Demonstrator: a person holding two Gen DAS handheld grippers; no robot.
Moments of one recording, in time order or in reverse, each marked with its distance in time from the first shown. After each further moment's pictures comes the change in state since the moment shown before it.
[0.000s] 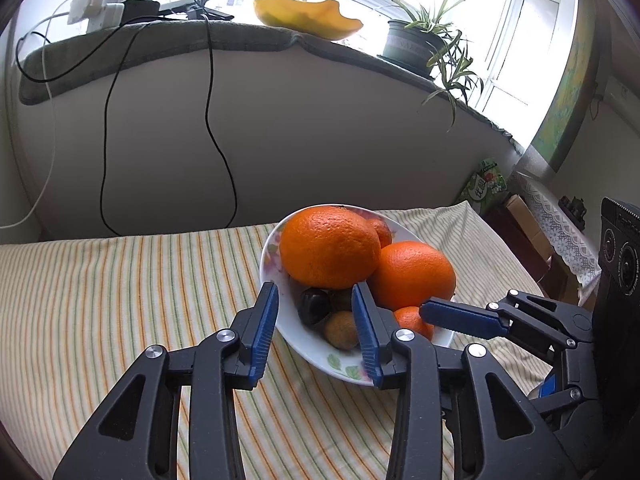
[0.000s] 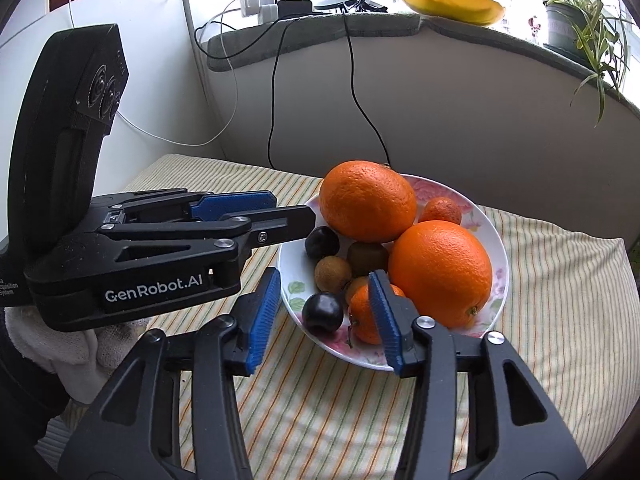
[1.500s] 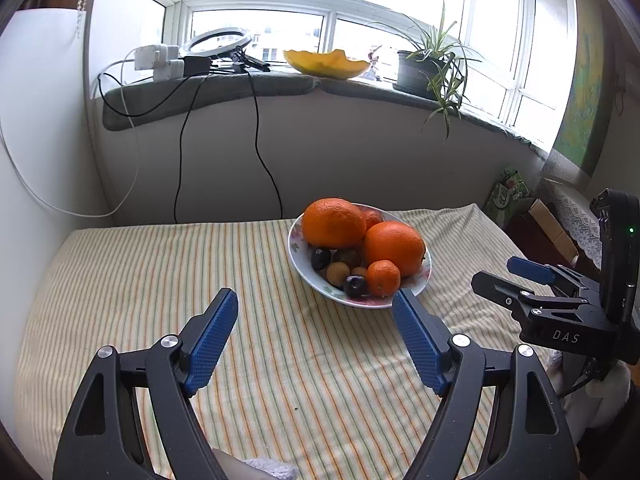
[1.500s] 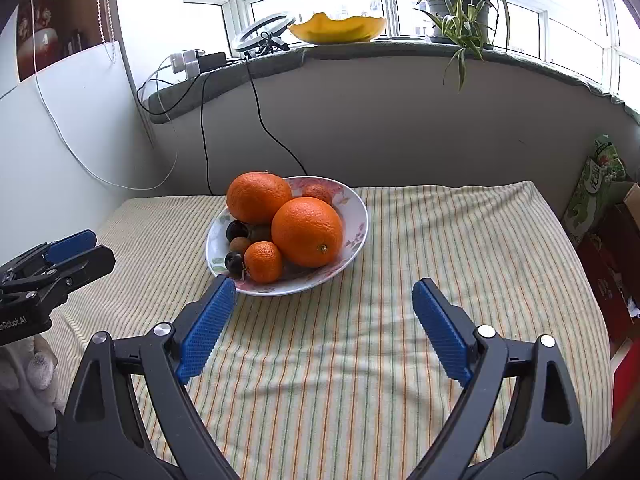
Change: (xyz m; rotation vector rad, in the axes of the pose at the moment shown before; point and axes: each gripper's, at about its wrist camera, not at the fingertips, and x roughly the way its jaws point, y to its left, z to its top) left arm -0.094 -0.055 -0.044 0.003 -0.102 0.226; right arm -0.084 -0.066 -0.041 0.201 -0.096 -0.125
